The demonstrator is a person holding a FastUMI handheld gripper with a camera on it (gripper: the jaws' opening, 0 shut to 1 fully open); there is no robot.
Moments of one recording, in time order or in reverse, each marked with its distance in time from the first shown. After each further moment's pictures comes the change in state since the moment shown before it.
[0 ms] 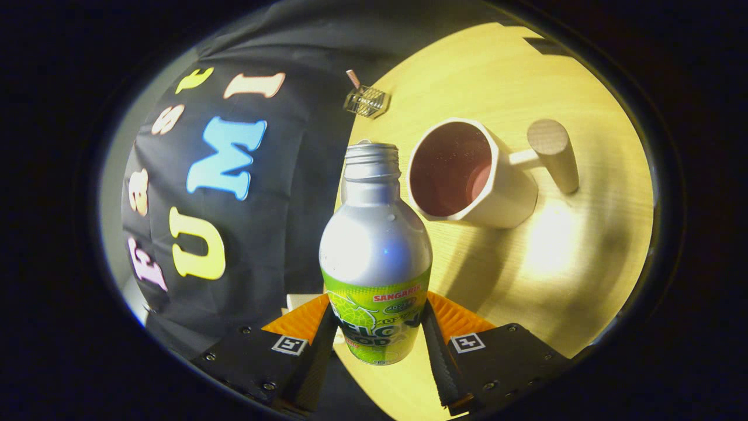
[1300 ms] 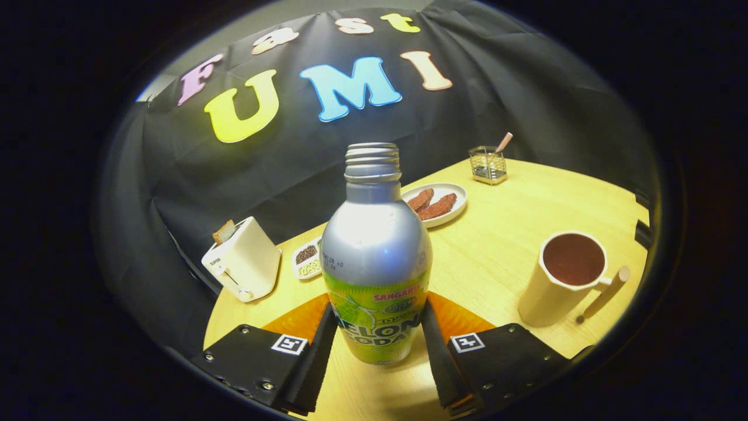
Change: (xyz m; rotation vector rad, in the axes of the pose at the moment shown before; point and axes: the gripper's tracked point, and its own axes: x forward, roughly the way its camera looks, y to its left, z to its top) arm 0.051 0.039 -0.023 -0.885 -0.217 -0.078
